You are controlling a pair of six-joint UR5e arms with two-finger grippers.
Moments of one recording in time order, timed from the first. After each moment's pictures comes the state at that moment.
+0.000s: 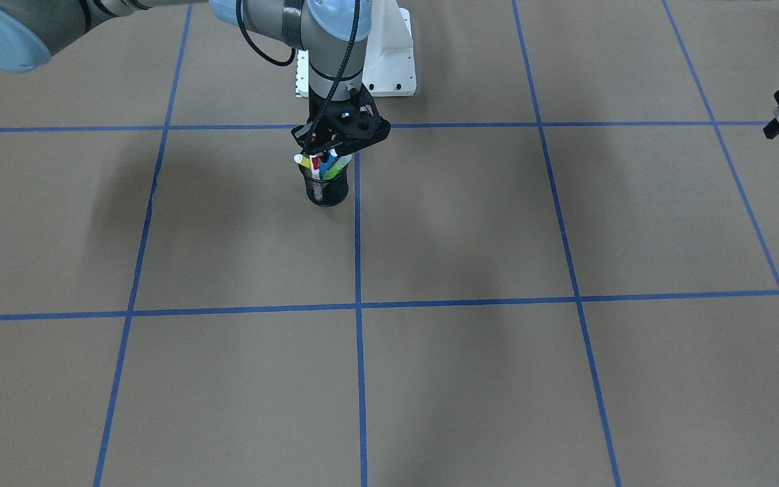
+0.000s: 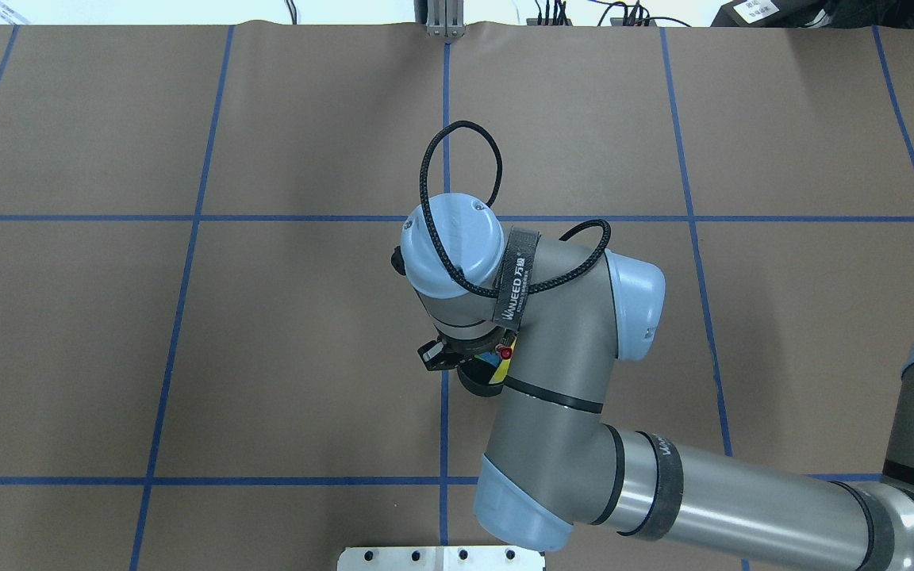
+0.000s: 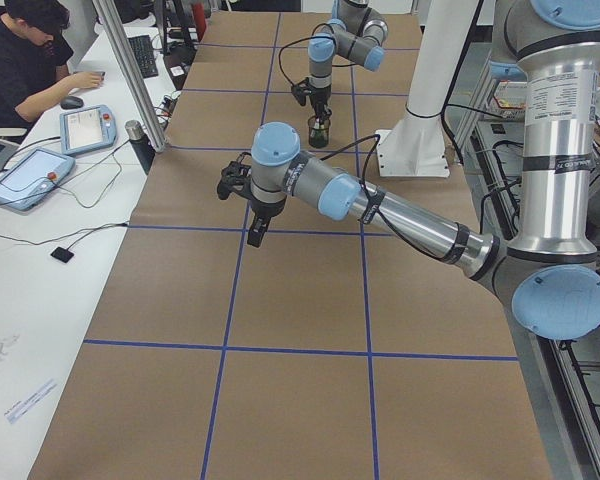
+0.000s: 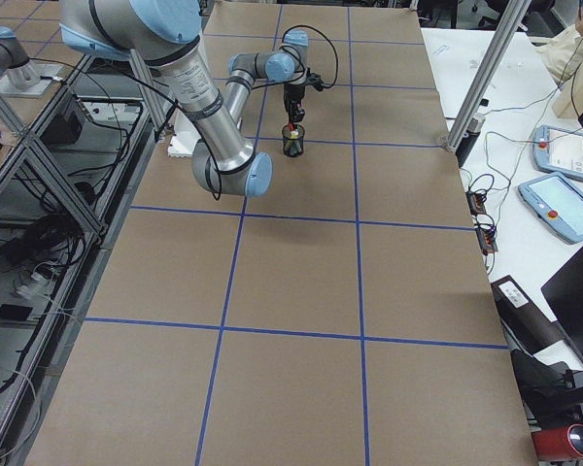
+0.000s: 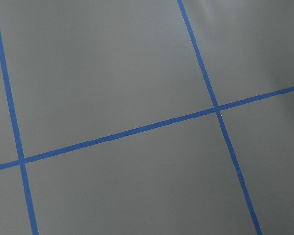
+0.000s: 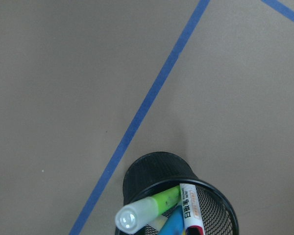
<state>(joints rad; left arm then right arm) -1.42 -1.52 -2.03 -1.67 -2.44 -0.21 0.42 -0.76 1.75 -1.94 1.84 0.74</state>
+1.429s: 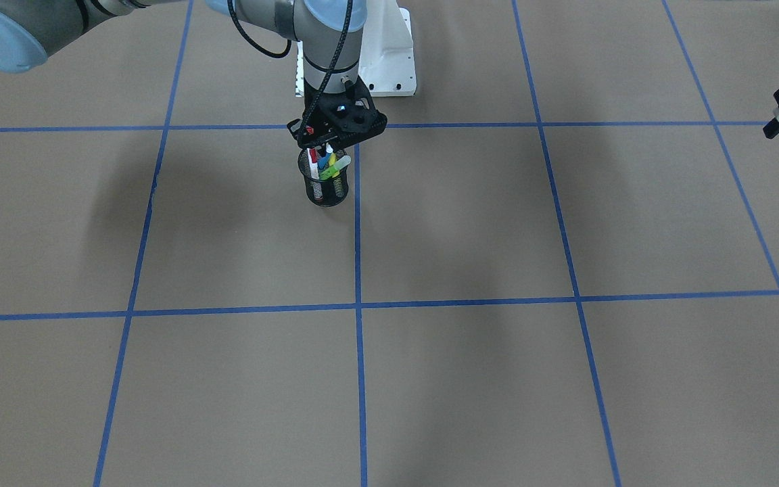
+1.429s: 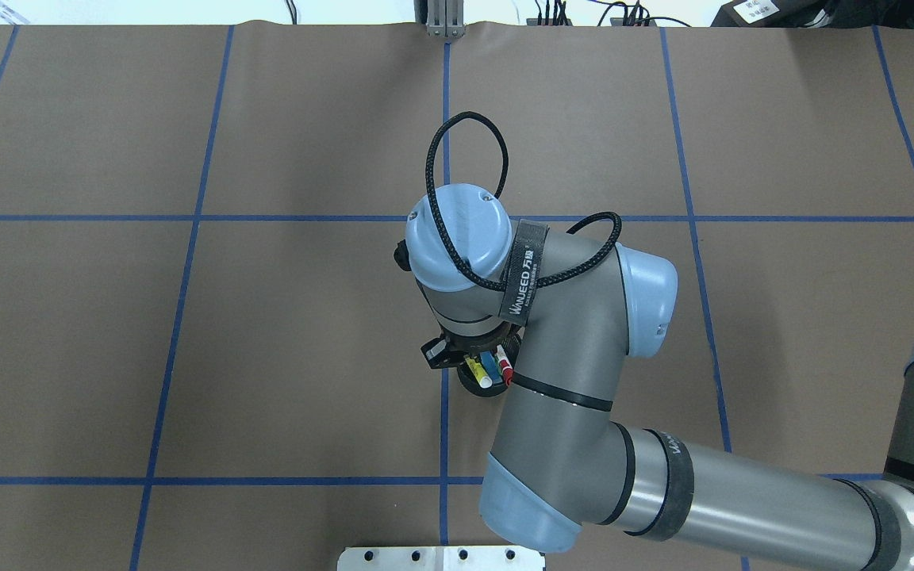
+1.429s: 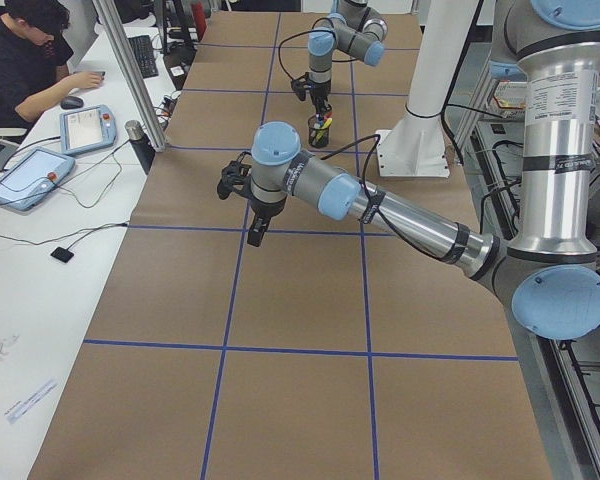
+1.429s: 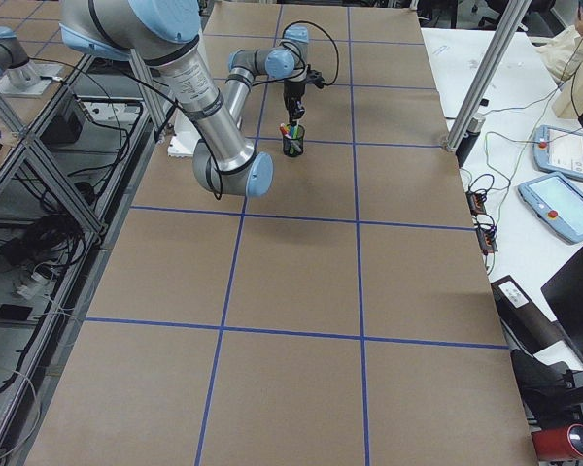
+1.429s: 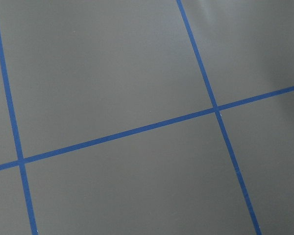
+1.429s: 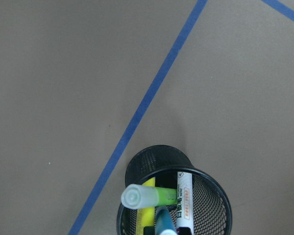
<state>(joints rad) -1.42 -1.52 -2.03 -1.67 -2.44 -0.21 0.43 -0.76 1.78 -1.98 1.85 0.74</state>
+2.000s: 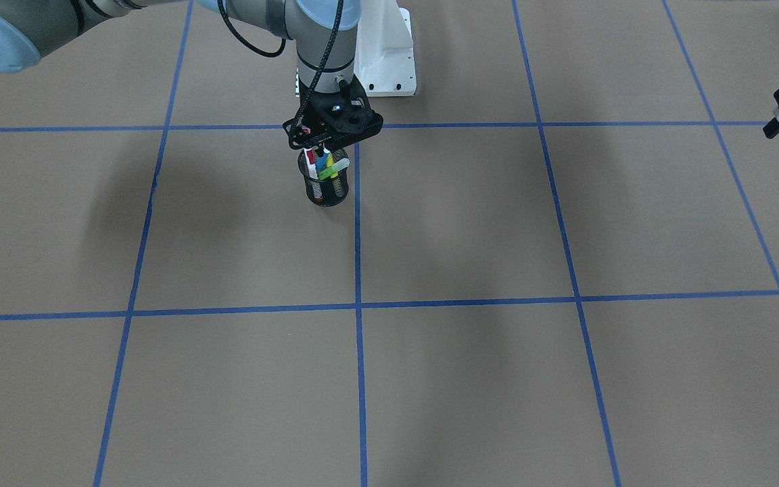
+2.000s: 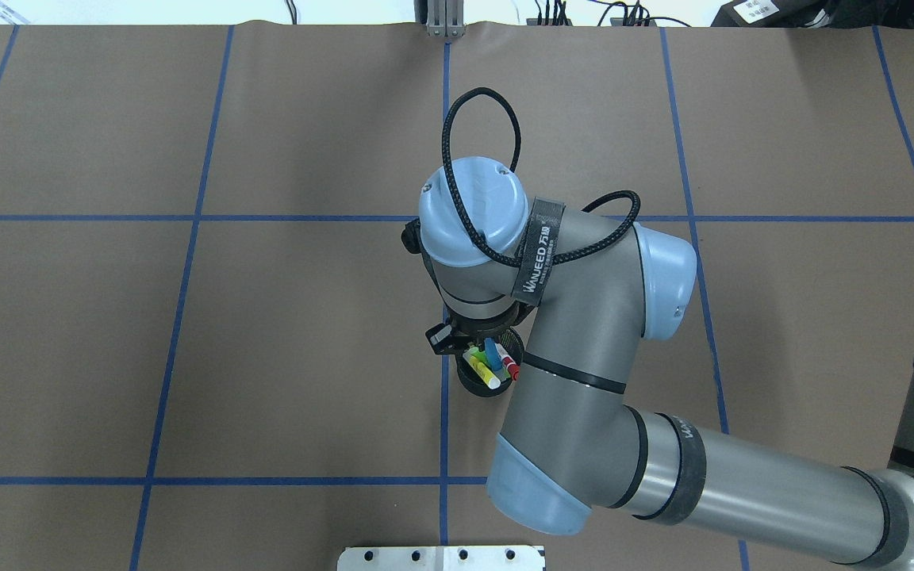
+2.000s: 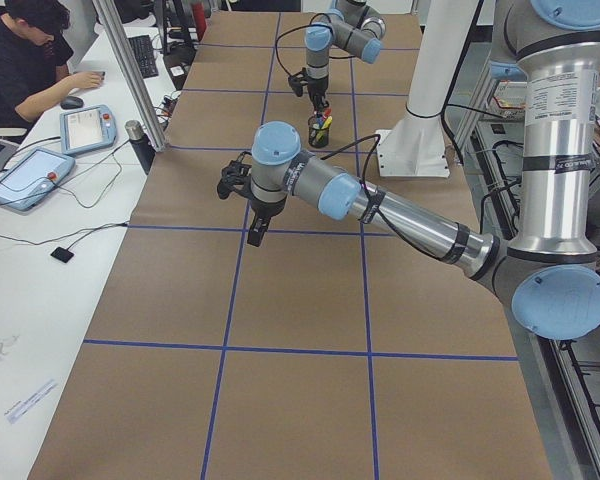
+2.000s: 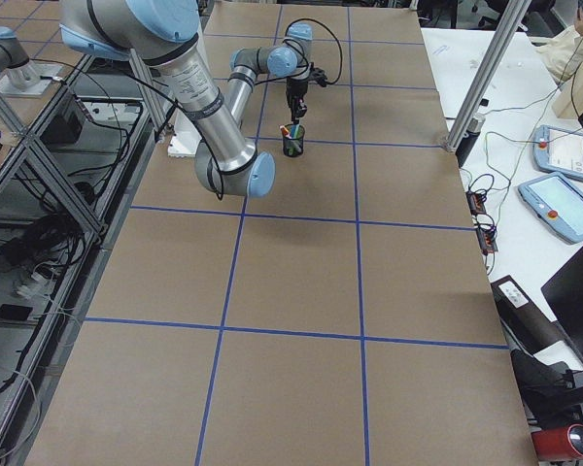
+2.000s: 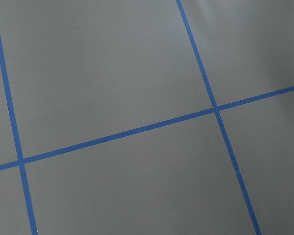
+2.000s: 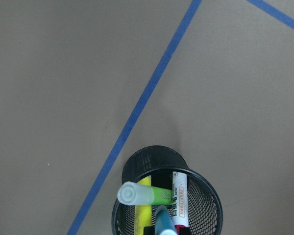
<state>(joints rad) -1.42 -1.52 -2.03 -1.67 -2.44 -0.21 0.46 -0.76 1.80 -1.98 1.89 0.74</state>
